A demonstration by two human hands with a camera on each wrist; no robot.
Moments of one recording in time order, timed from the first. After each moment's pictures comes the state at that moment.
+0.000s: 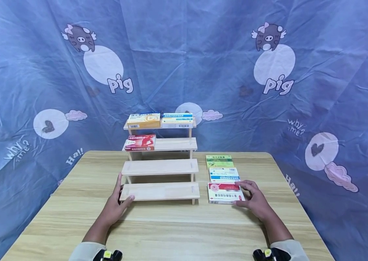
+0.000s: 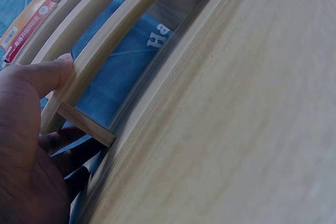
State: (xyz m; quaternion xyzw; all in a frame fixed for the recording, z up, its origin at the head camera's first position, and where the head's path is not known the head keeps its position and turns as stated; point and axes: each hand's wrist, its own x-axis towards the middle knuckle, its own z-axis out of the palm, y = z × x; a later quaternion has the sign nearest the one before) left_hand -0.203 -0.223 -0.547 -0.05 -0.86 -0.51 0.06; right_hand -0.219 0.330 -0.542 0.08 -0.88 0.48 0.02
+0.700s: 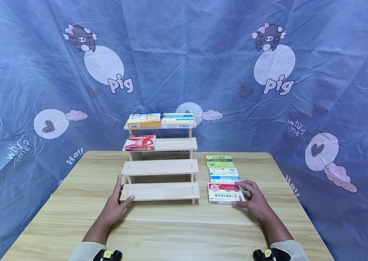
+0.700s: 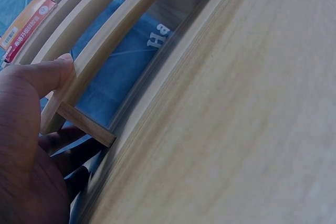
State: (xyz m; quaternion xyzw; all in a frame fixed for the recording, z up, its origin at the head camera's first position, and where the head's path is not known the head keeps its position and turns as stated) left_hand -0.202 -0.222 -0.547 -0.06 -0.86 -0.51 0.07; right_hand -0.219 0.329 -0.542 0.06 -0.88 0.47 0.01
